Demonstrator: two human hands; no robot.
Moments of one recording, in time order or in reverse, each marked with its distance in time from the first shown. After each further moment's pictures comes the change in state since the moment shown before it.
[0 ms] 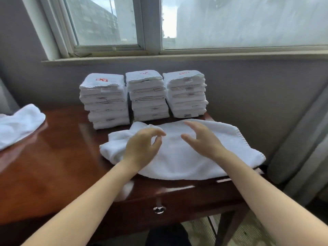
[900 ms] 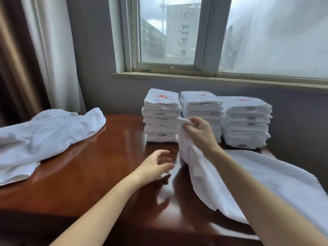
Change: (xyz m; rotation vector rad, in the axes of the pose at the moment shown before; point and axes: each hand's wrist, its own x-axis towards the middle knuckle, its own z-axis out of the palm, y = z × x) left_hand -0.024 -0.107 -0.084 -0.534 -0.206 -0.579; right_hand 0.103 -0.168 0.067 0.688 0.068 -0.052
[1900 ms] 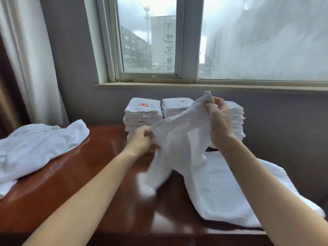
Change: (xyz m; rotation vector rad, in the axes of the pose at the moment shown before) left_hand 0.036 0.088 0.000 -0.052 0.223 0.132; right_hand 0.005 -0.046 -0.092 0.455 0.364 0.050
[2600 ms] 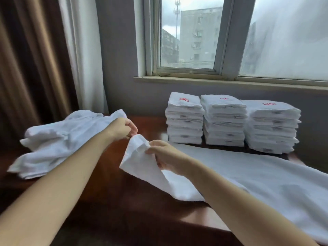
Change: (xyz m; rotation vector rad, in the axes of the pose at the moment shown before) left_hand -0.007 -0.051 -0.204 0.468 0.119 -0.161; right_hand -0.136 0.084 0.169 -0.263 -1.038 0.525
